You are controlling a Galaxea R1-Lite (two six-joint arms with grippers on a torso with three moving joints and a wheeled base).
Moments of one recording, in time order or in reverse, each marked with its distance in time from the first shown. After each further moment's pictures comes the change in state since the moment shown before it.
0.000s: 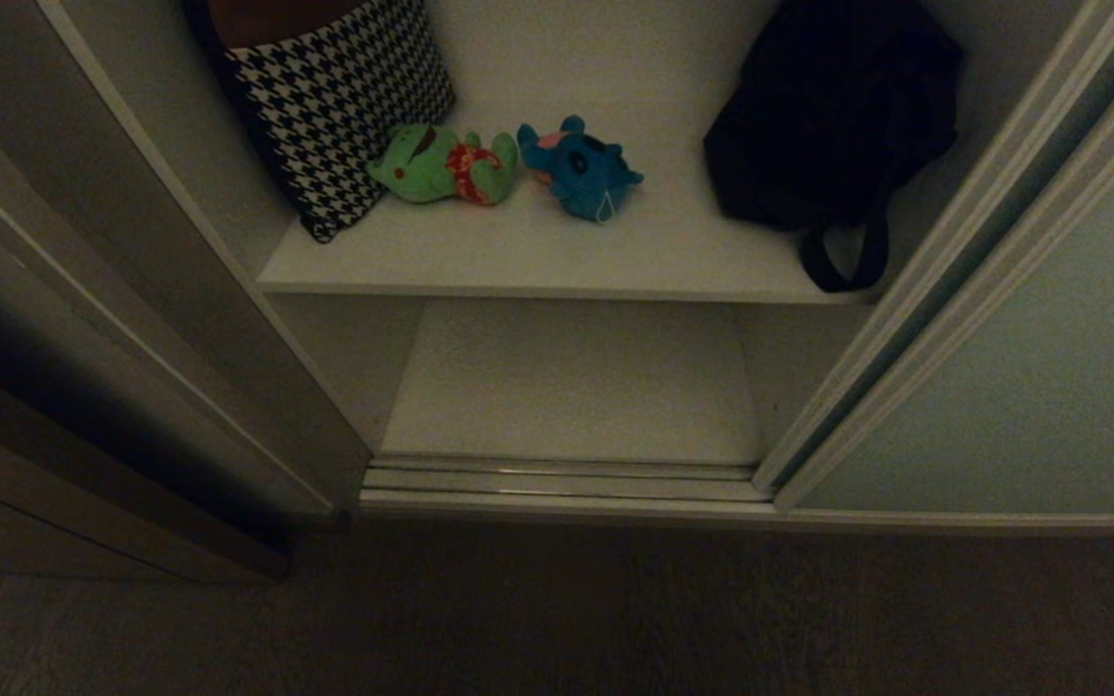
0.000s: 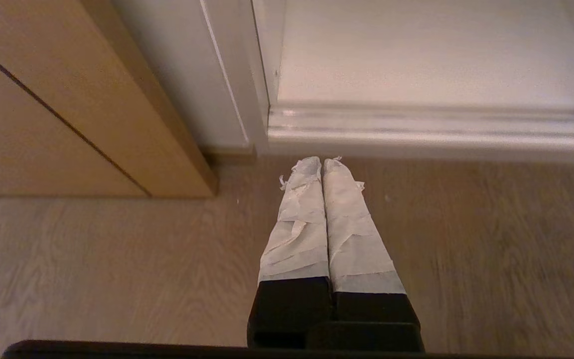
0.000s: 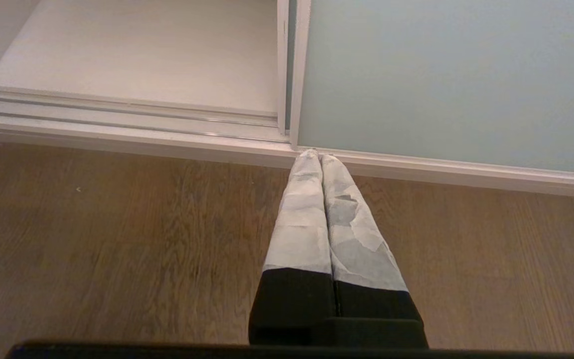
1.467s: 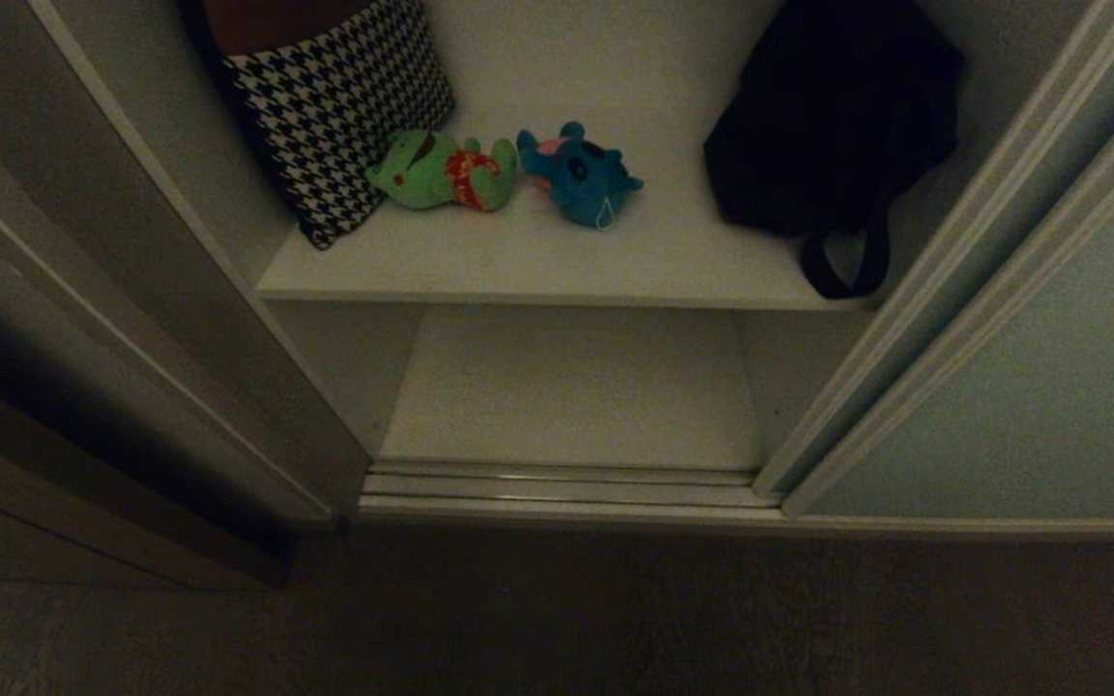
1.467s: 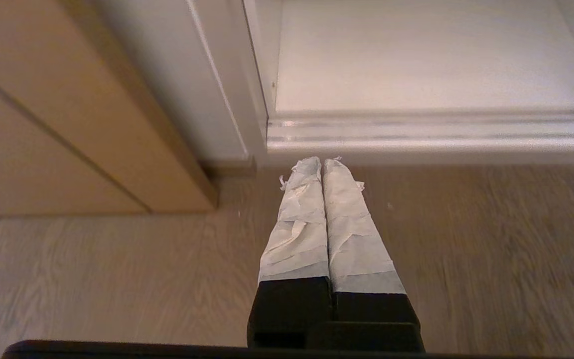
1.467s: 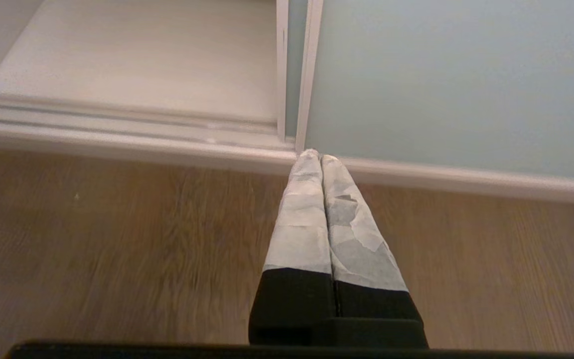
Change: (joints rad) left arm 0.002 -0.050 0.042 -0.013 -0.021 0.030; right arm 0.000 0.000 0.000 0.000 0.000 0.000
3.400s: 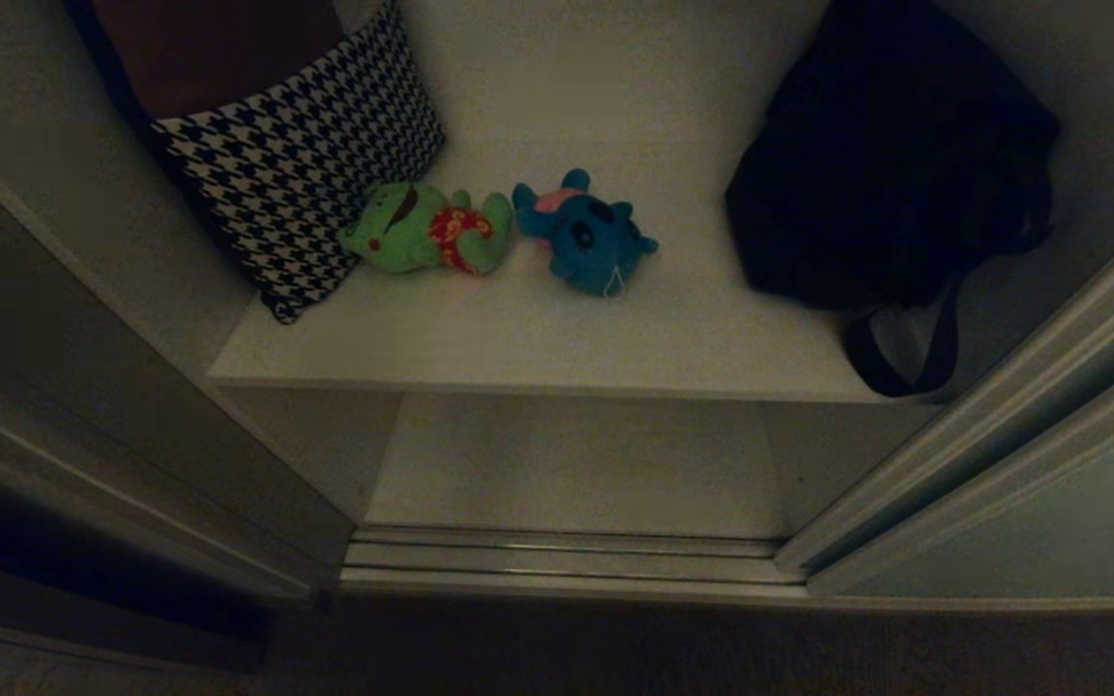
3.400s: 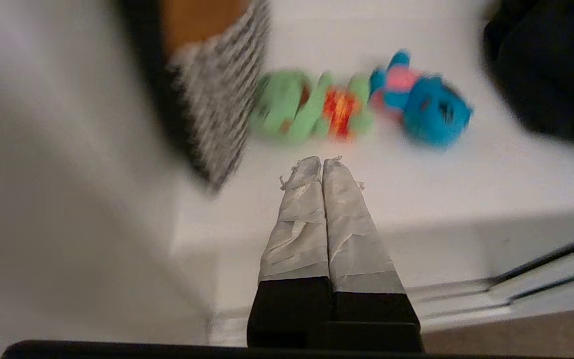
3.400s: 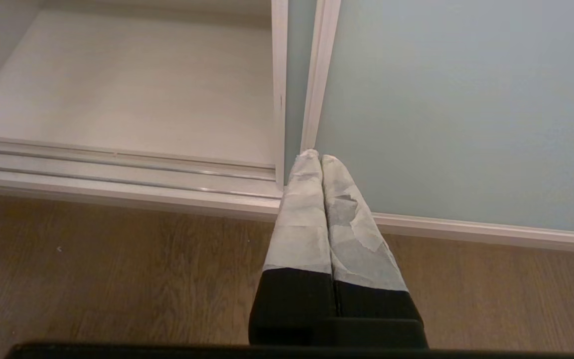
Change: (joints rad) left arm -0.024 0.966 -1.070 -0.011 -0.186 -0.085; right arm 0.000 0.000 0.000 0.000 0.000 0.000
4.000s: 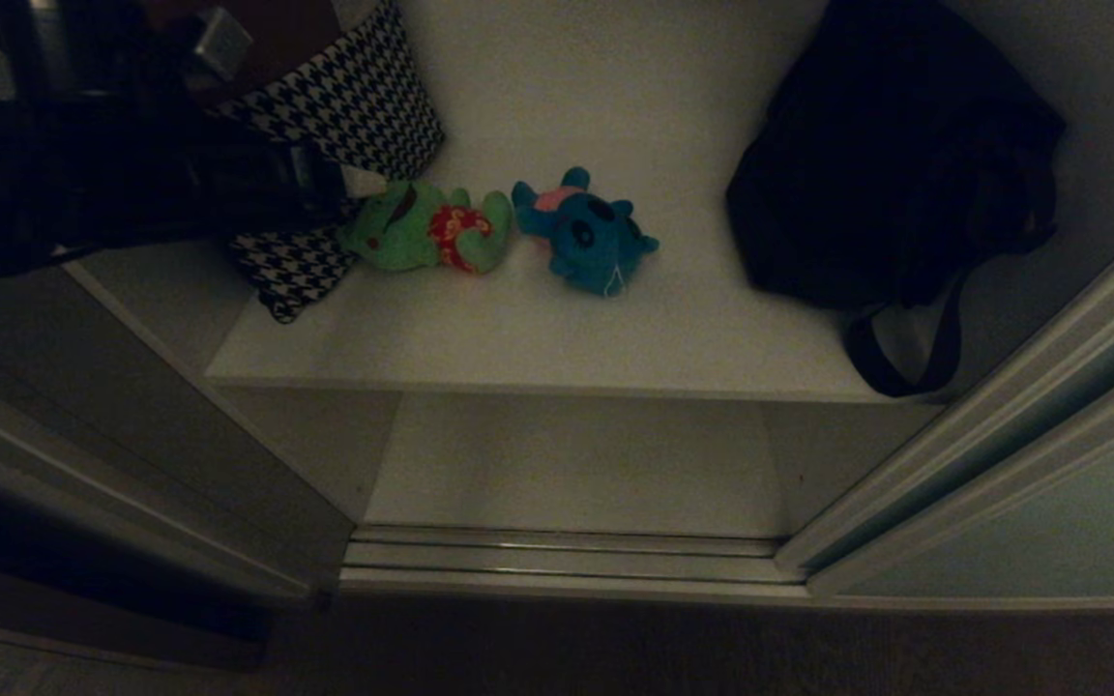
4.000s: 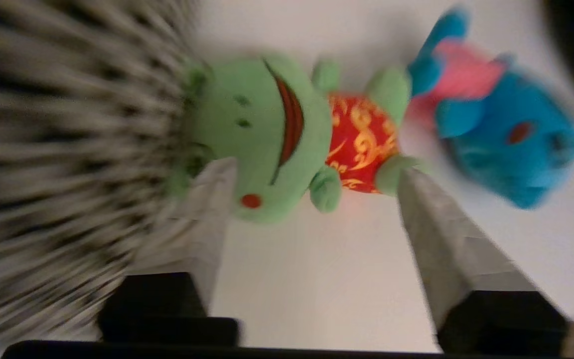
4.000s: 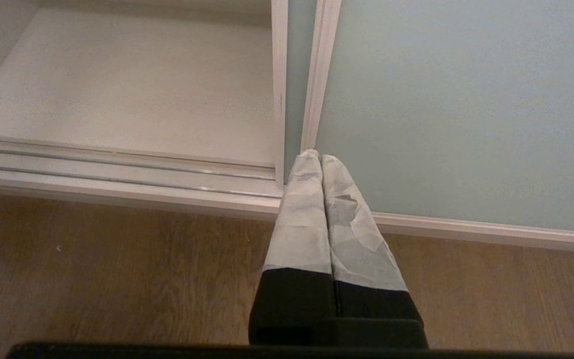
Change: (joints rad) left arm -0.089 0.807 -0.510 -0.103 -0.055 -0.038; right arm 0.000 0.000 0.000 0.000 0.000 -0.001
